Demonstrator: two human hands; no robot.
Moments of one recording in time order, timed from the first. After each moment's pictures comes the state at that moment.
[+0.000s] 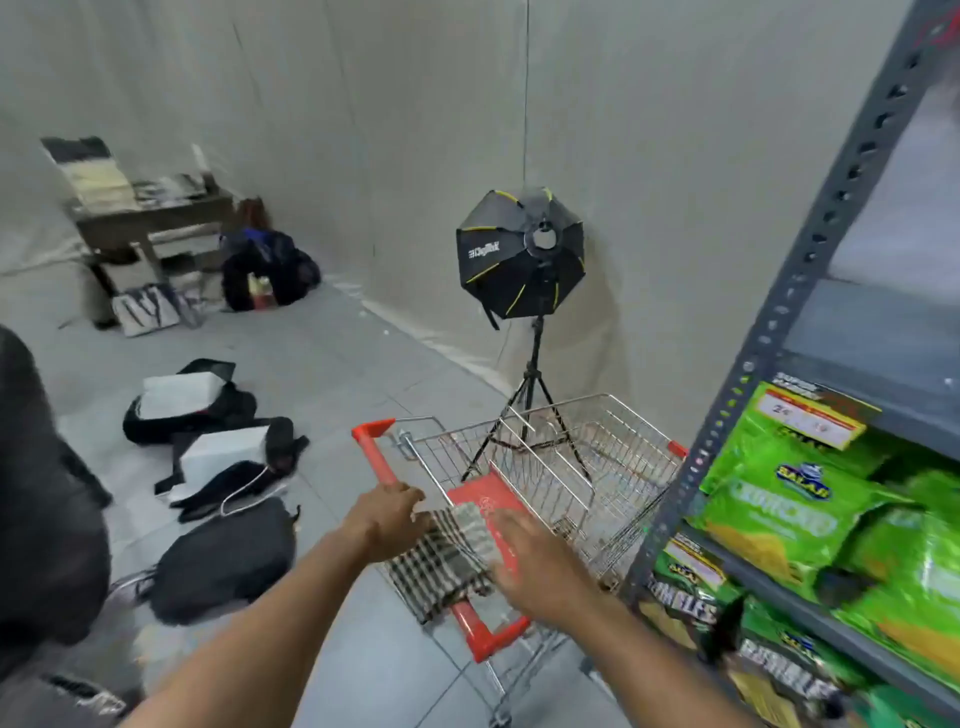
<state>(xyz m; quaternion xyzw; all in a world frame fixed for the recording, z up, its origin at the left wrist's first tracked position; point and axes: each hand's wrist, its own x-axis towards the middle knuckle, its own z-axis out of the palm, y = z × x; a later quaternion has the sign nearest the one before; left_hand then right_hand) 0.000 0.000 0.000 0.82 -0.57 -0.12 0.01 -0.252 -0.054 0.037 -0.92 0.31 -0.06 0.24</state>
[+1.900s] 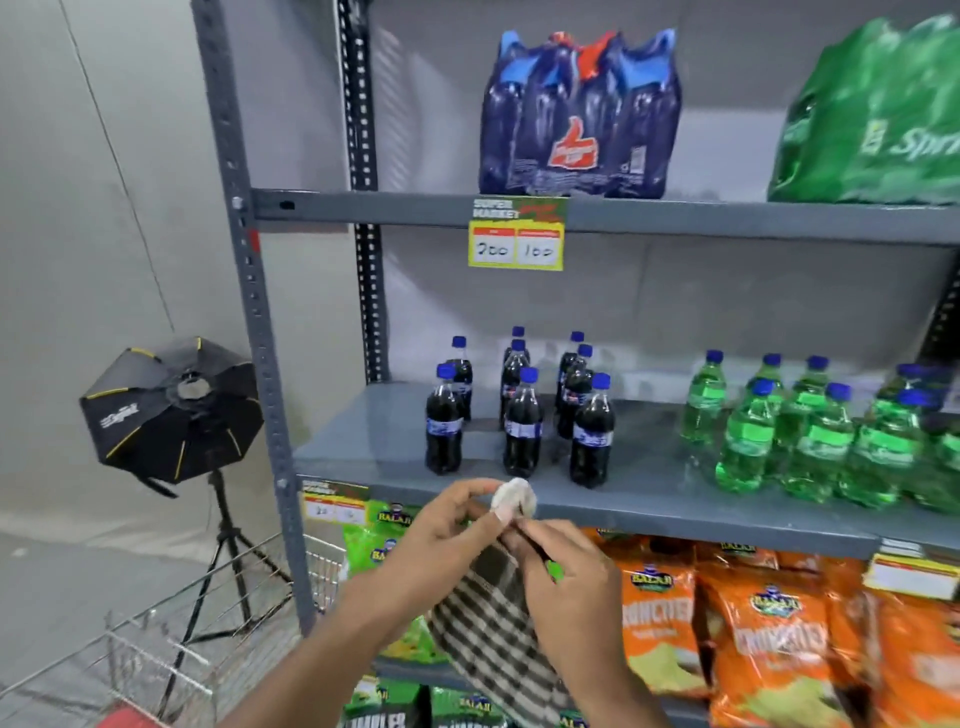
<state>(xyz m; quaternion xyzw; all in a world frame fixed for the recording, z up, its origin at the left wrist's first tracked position) -0.530 -0.122 0.228 0.40 -0.65 -0.47 0.44 -0.684 -0.101 0.183 -0.65 0.47 -0.60 0.04</state>
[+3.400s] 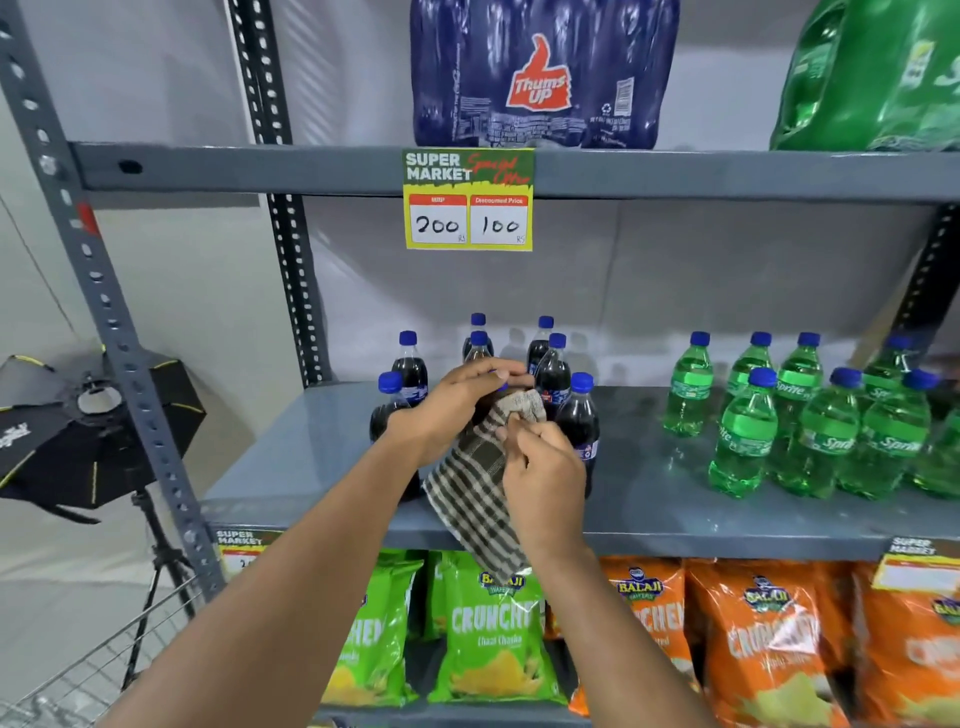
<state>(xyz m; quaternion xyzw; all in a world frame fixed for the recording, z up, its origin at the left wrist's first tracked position) -0.592 -0.341 0.284 0.30 -0.70 -0.52 0.39 -0.704 -0.276 0.206 -0.58 0.52 -0.61 -0.12</state>
